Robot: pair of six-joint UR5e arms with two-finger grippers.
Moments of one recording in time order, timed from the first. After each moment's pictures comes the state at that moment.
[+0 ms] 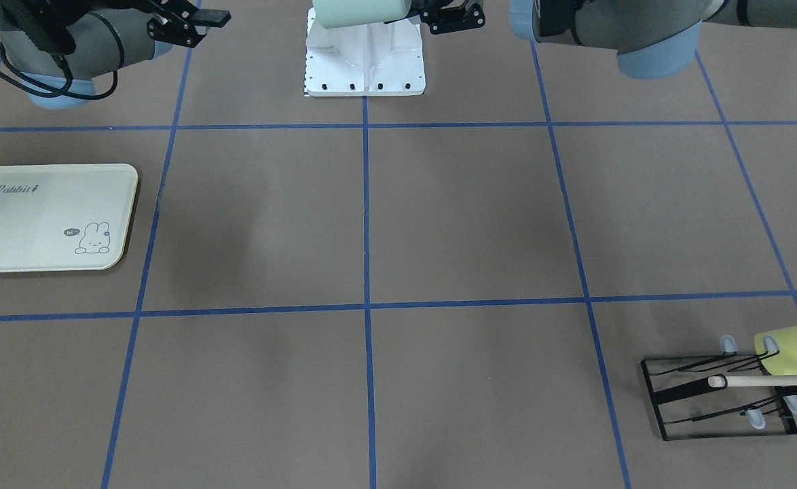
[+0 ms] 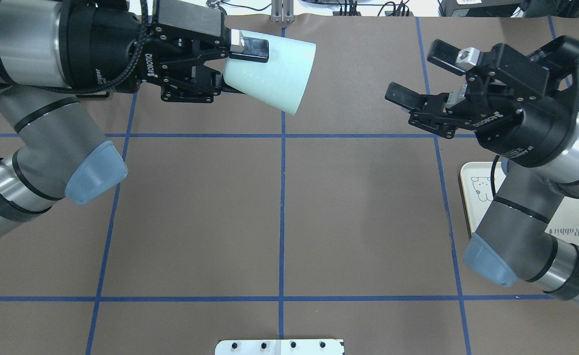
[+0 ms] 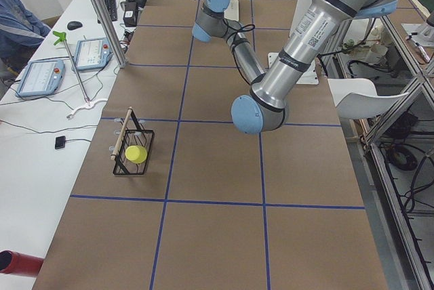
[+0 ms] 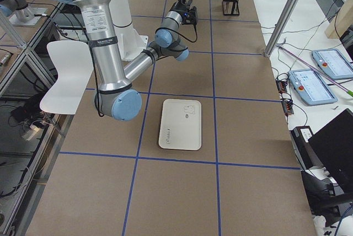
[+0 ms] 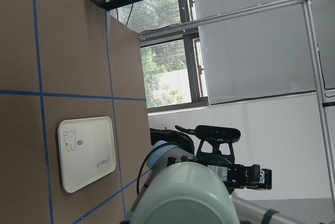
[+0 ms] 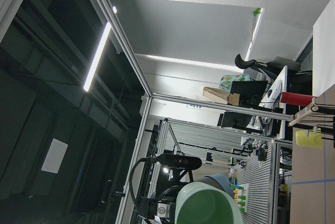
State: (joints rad) left arm -0.84 -2.21 -1.84 -2.90 -2.19 -1.92; right arm 0.66 -1.28 1.90 0.29 1.59 1.90
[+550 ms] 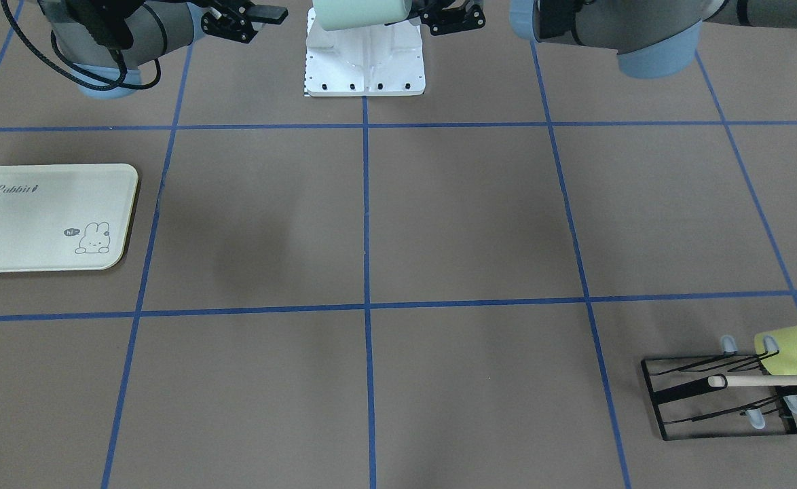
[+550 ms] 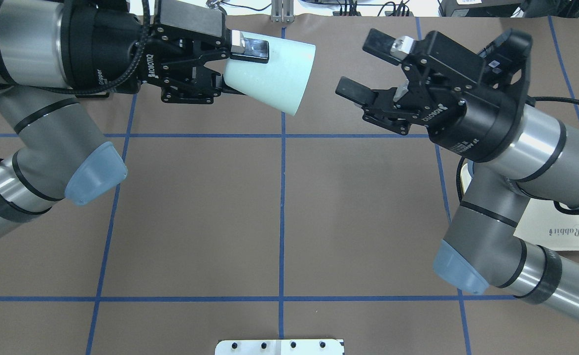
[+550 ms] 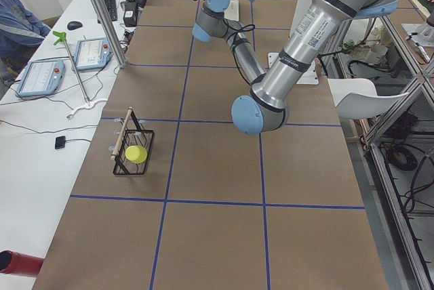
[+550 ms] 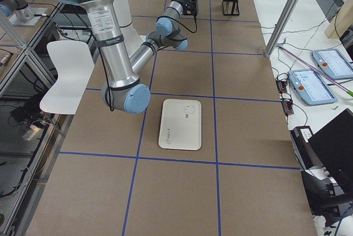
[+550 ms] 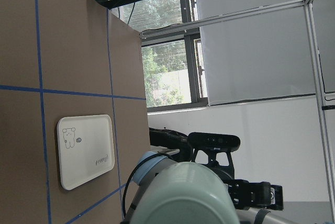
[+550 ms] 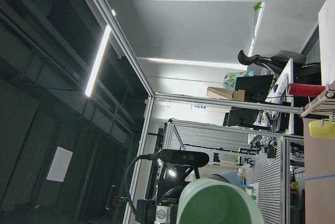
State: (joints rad) left arm -0.83 -2.21 -1.84 -2.89 -2.19 -1.92; right arm 0.61 -1.17 1.90 0.13 1.55 1.88
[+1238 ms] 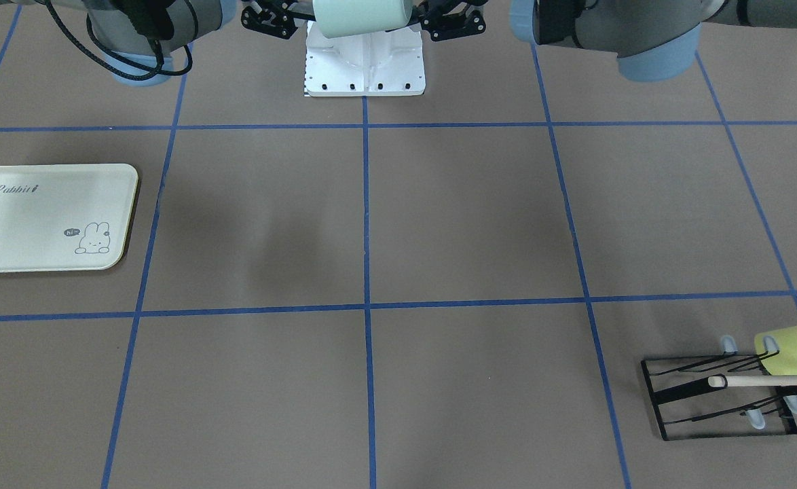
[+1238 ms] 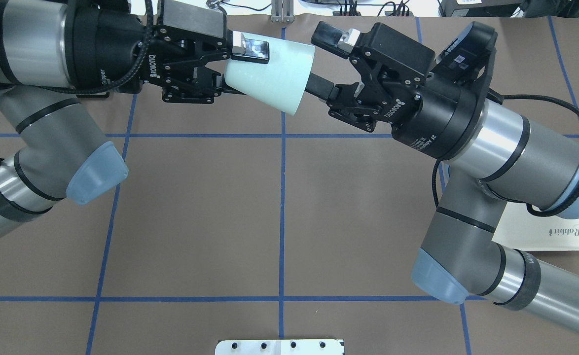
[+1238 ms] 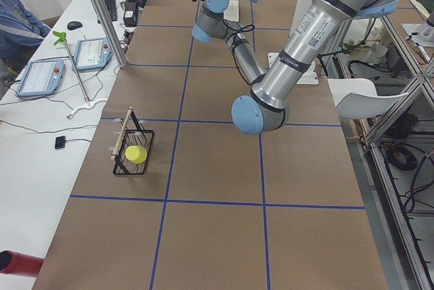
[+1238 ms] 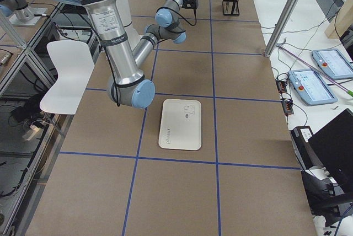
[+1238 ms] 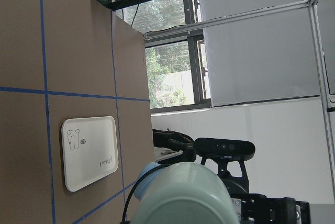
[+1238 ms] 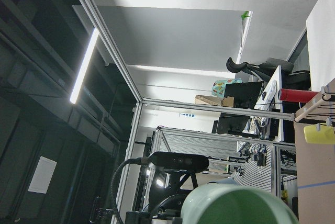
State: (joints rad) left arm -0.83 -2.21 -1.83 -2.89 -2.19 -1.91; right arm 0.57 -1.10 1.90 0.03 1.51 1.84
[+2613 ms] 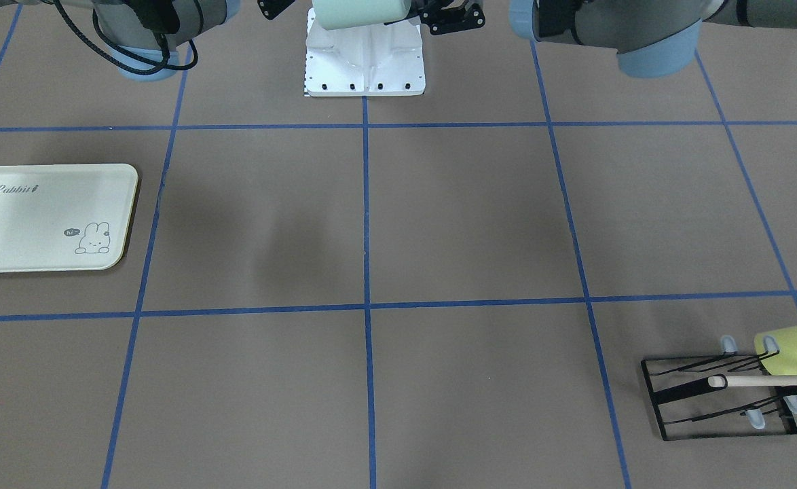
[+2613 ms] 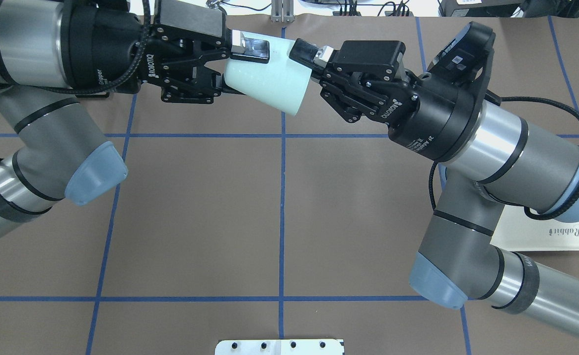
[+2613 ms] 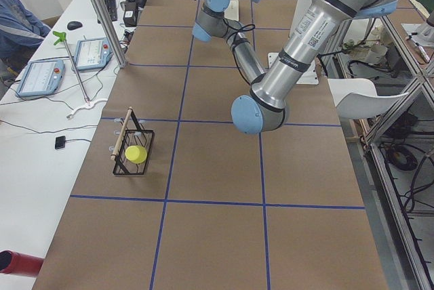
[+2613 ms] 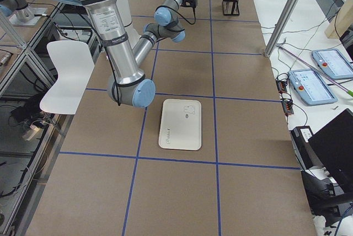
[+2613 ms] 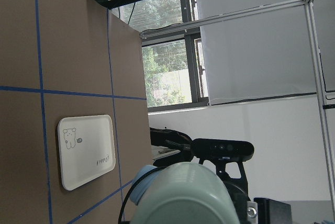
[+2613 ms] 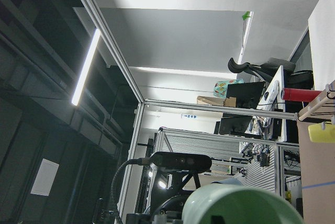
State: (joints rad) left arm -0.83 -2.21 -1.84 -2.89 -2.19 -1.91; right arm 0.56 -1.10 1.91 0.02 1.50 1.84
